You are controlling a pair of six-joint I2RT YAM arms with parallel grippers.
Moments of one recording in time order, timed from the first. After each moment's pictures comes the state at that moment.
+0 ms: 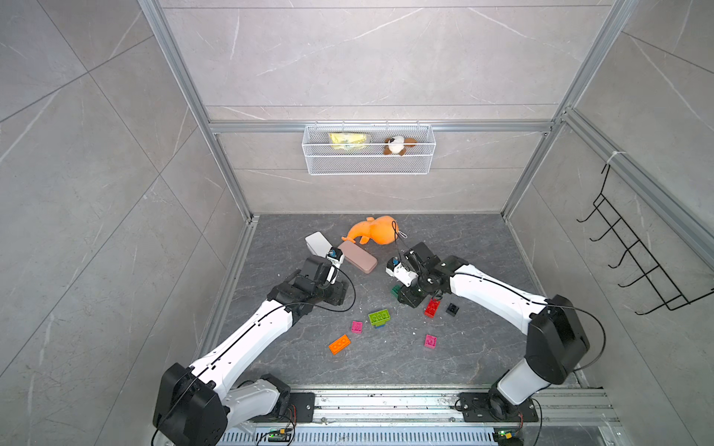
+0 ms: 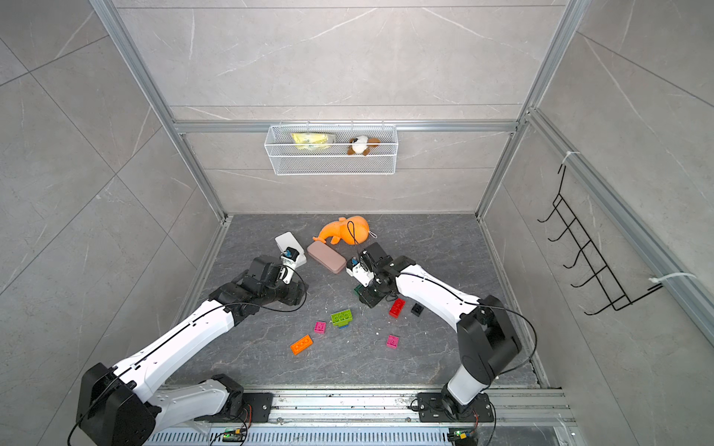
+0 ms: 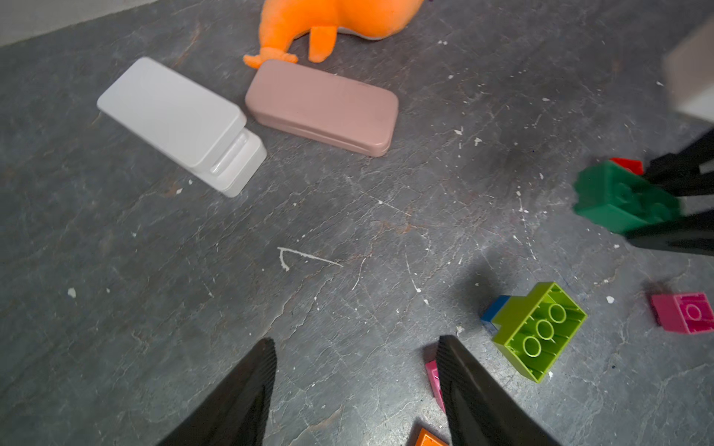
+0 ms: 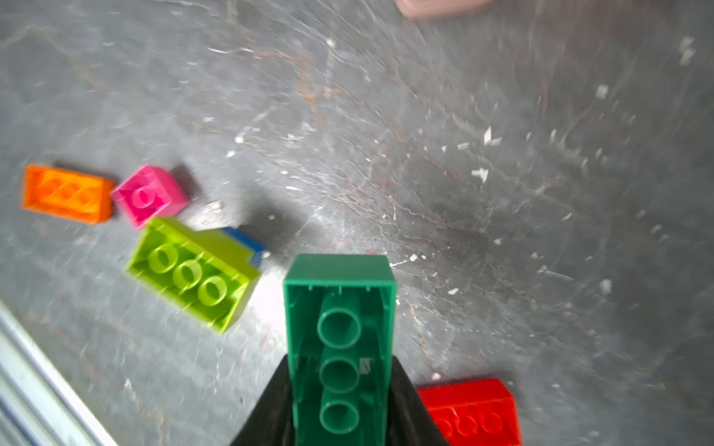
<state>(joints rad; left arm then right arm) -0.51 1.17 0.88 -0.53 -0.01 -0.10 0.63 1.61 1.25 -0.80 -0.17 -0.23</state>
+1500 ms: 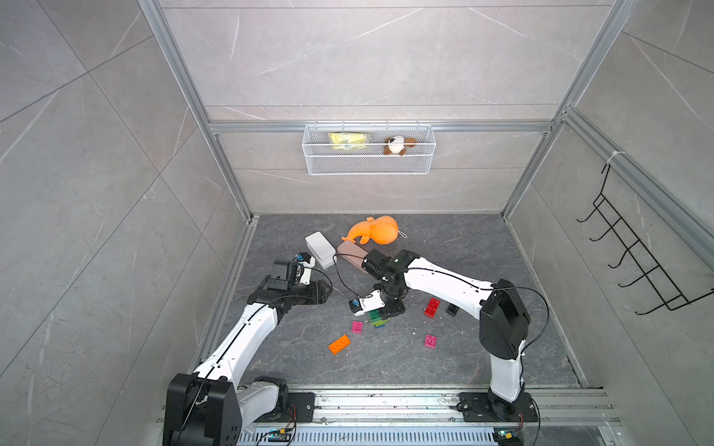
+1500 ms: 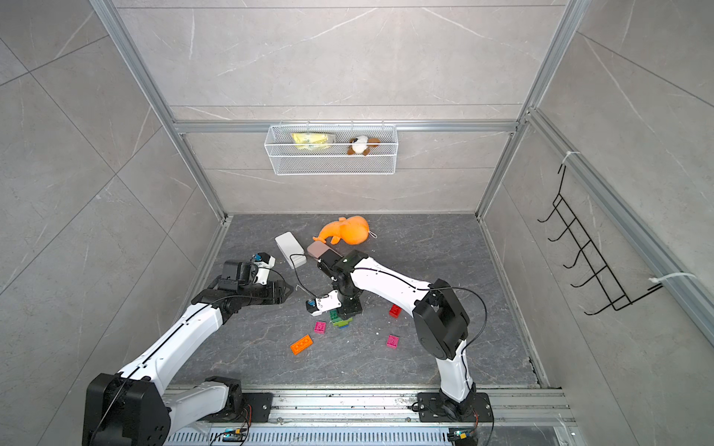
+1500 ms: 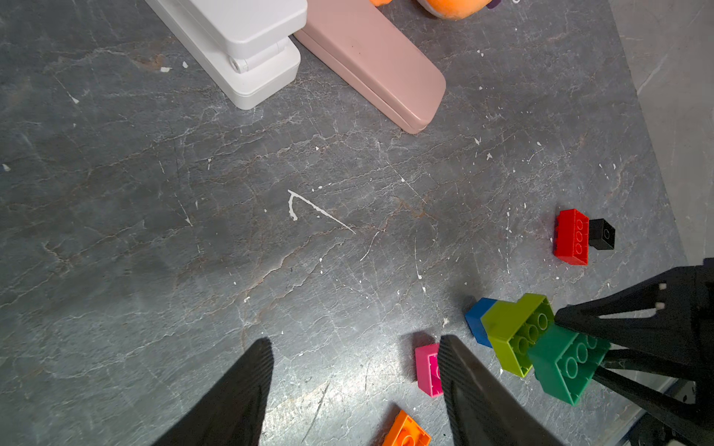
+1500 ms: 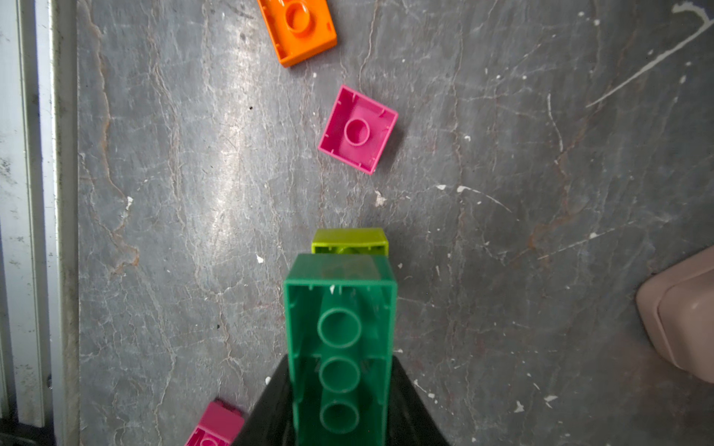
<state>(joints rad) -0.20 1.16 0.76 -0.48 0.35 -0.19 0.84 1.96 1.65 -1.16 -0.15 -1.02</state>
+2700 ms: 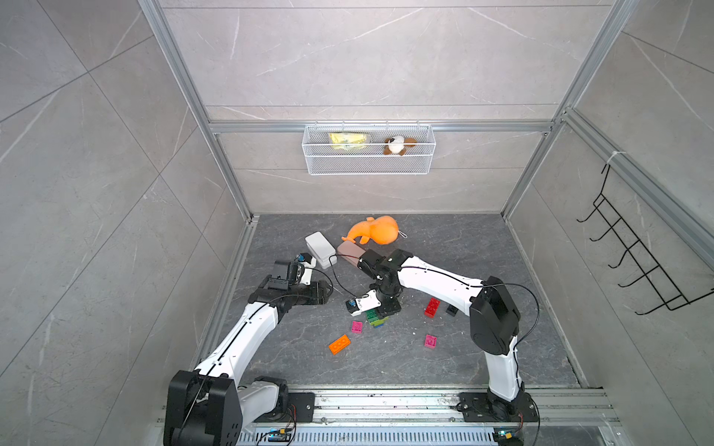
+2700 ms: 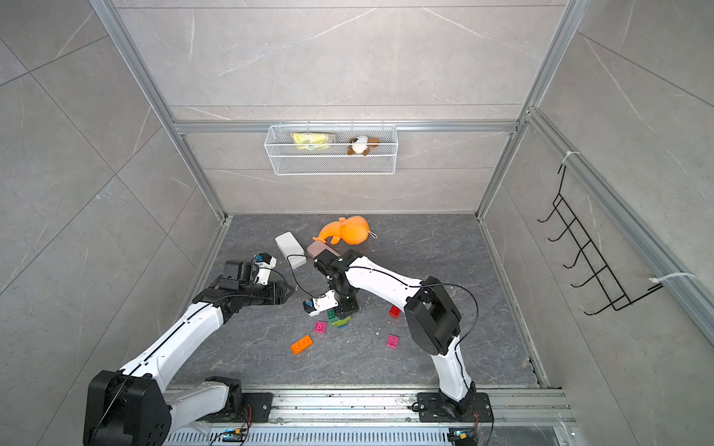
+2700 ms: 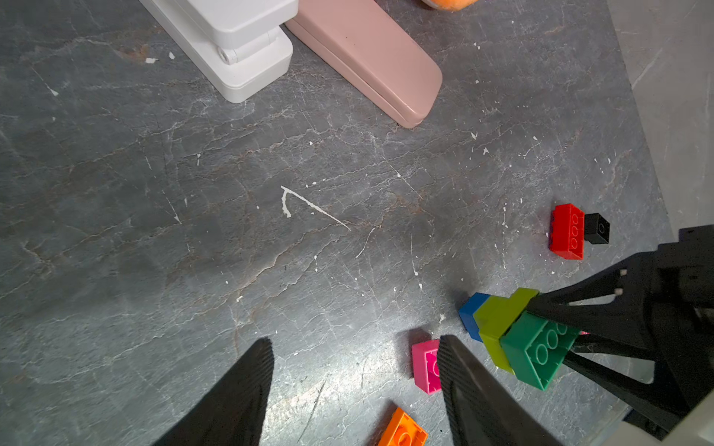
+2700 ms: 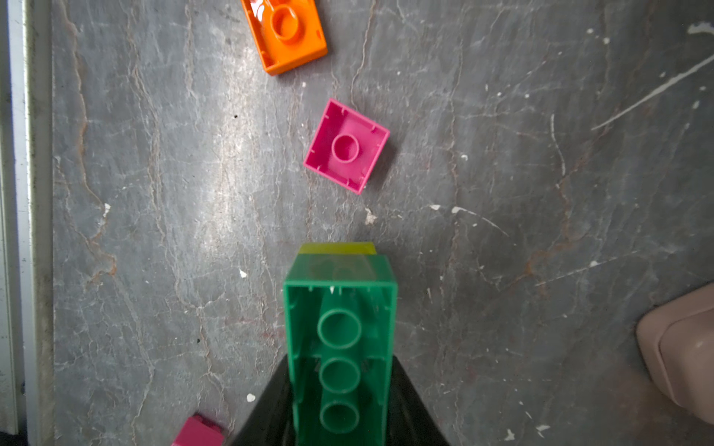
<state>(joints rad) -0.20 1.17 0.76 -0.48 0.37 -0.19 0.85 2.03 1.71 -1.16 -0.15 -1.05</state>
